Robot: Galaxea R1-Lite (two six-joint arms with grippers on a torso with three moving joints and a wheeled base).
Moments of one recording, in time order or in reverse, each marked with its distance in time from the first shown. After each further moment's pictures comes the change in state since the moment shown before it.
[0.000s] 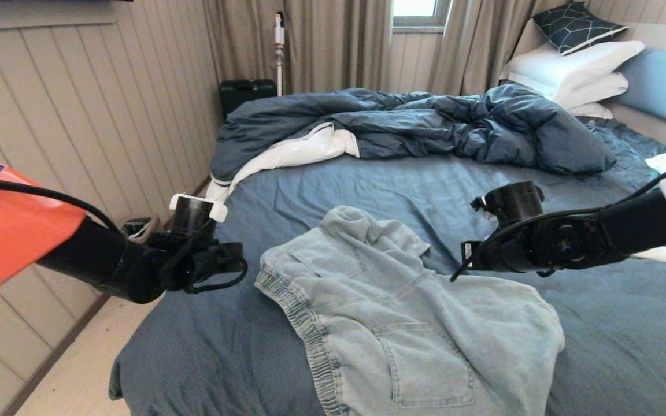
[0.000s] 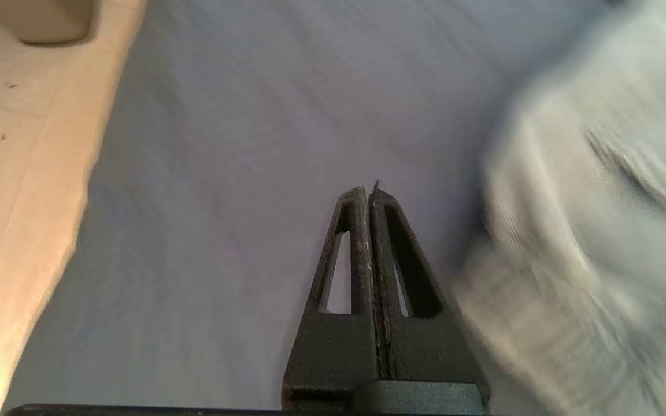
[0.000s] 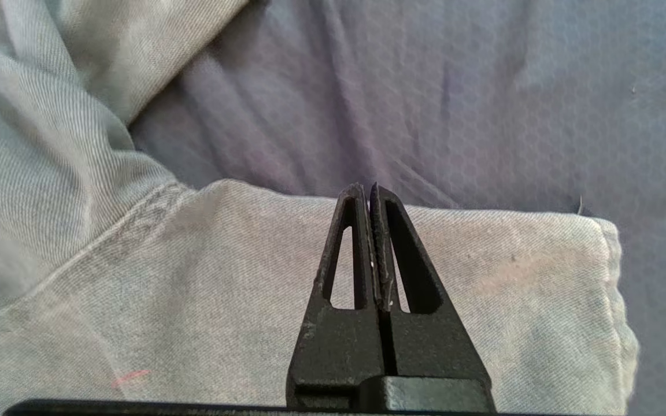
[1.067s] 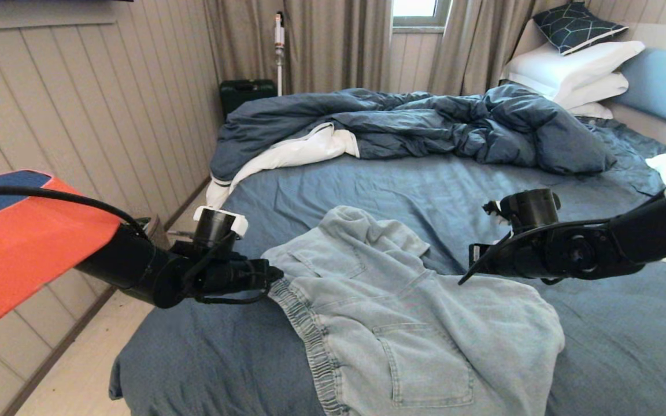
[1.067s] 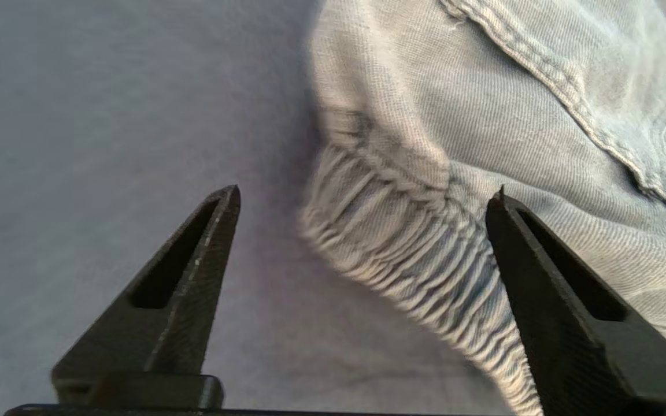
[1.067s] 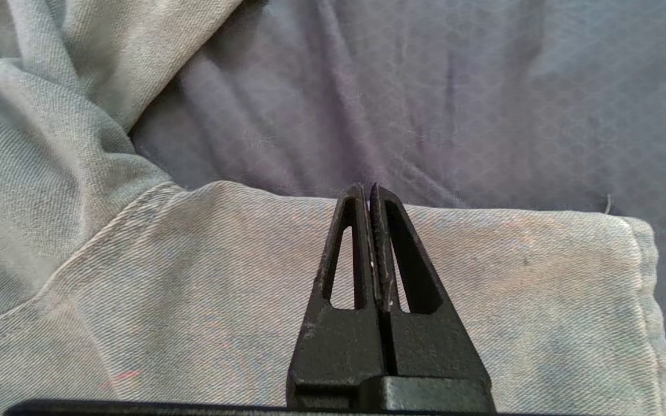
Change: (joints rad) left arm -0.052 0.079 -0.049 0.058 -0.275 -0.067; right arm -0.063 -0.002 0.076 -0.104 0.105 0.027
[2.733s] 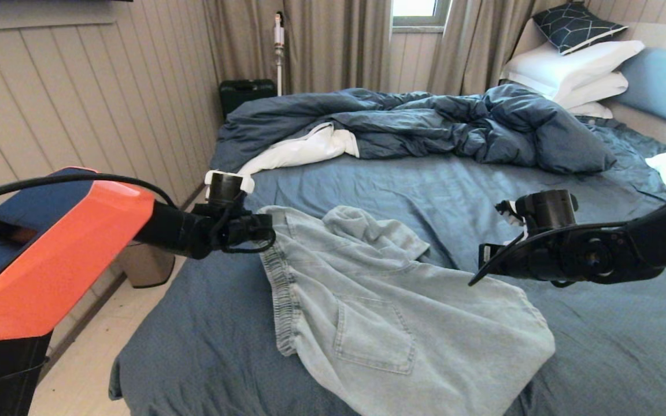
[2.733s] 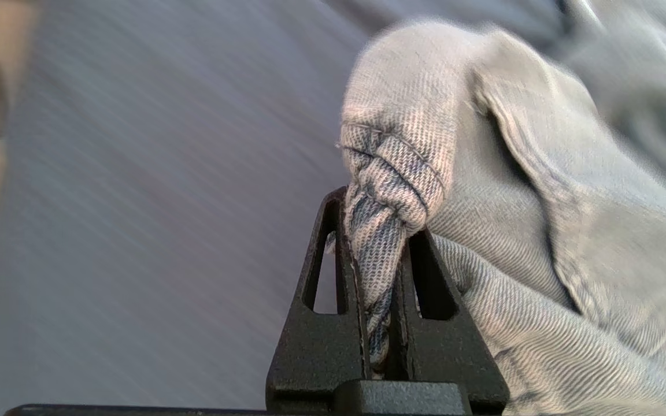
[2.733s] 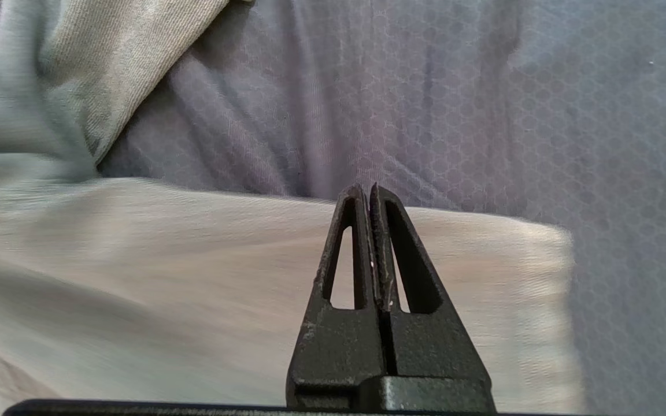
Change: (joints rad) left arm 0.088 0.202 -0.470 0.054 0.139 0.152; right arm -0.037 -0.030 0.050 -0.037 0.051 0.000
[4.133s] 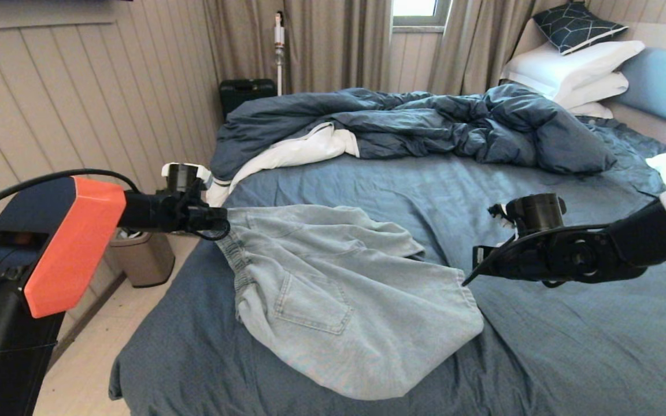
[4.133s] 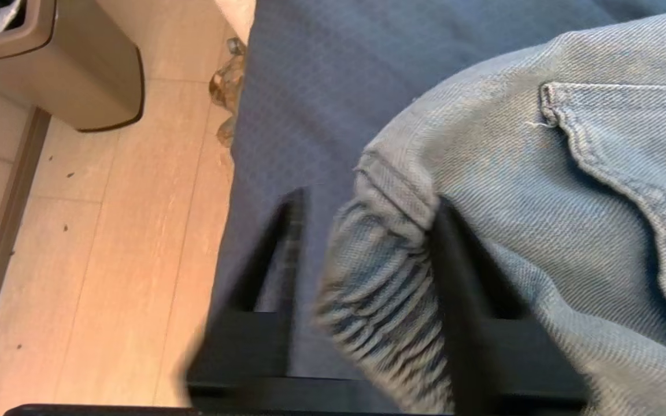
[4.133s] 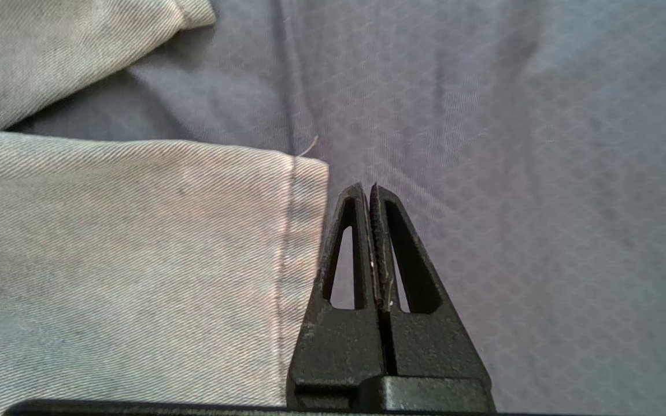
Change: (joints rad) left arm 0.207 0.159 -0.326 0.253 -0.026 0.176; right arm 0.004 0.055 -0.033 -0.010 -0.005 -0.001
